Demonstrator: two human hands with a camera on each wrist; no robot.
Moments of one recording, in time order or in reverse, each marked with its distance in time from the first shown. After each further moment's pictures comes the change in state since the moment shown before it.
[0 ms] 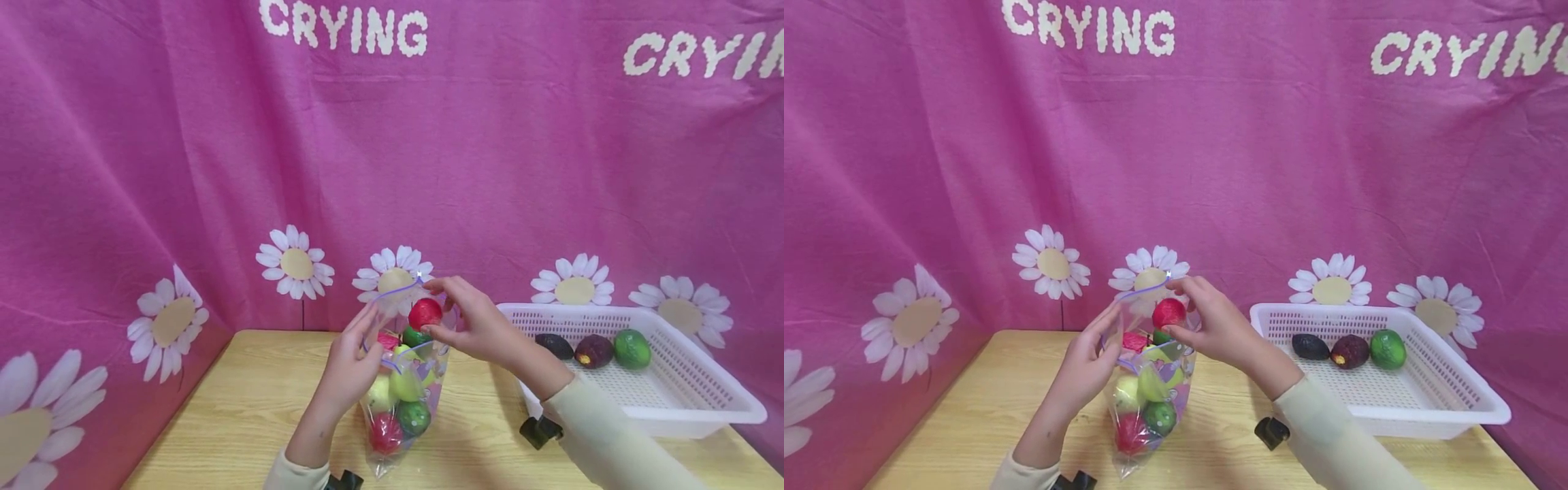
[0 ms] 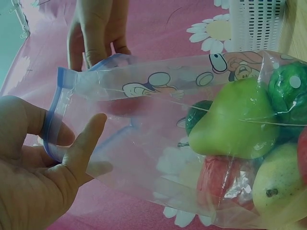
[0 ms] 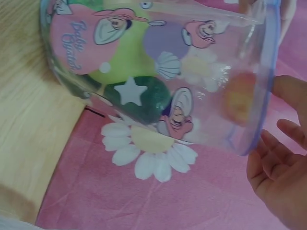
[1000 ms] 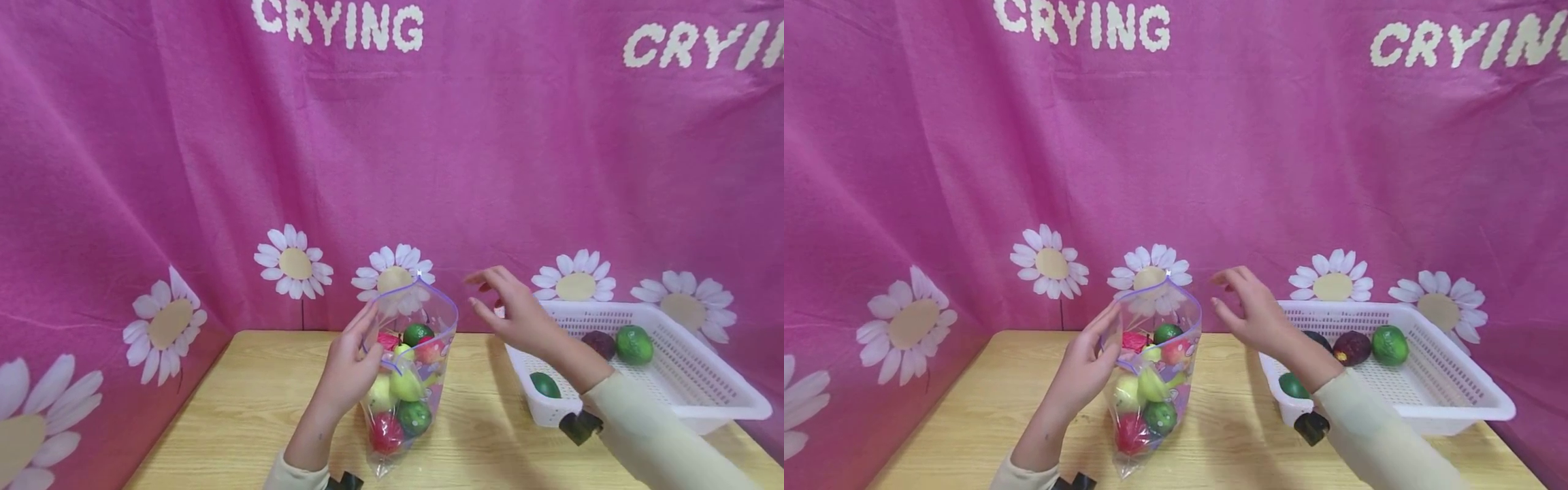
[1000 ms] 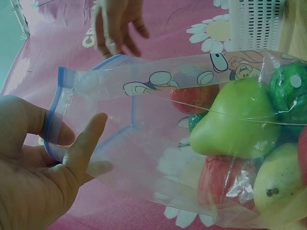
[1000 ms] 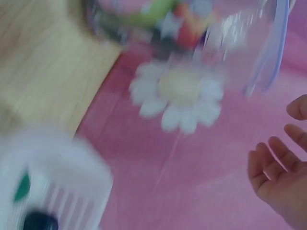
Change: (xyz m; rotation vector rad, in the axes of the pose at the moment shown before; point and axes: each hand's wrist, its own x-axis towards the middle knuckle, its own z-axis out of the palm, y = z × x) left_hand -0.001 0.002 0.002 0.021 0.001 -0.024; right_hand -0.023 0.038 -0.032 -0.107 0.088 0.085
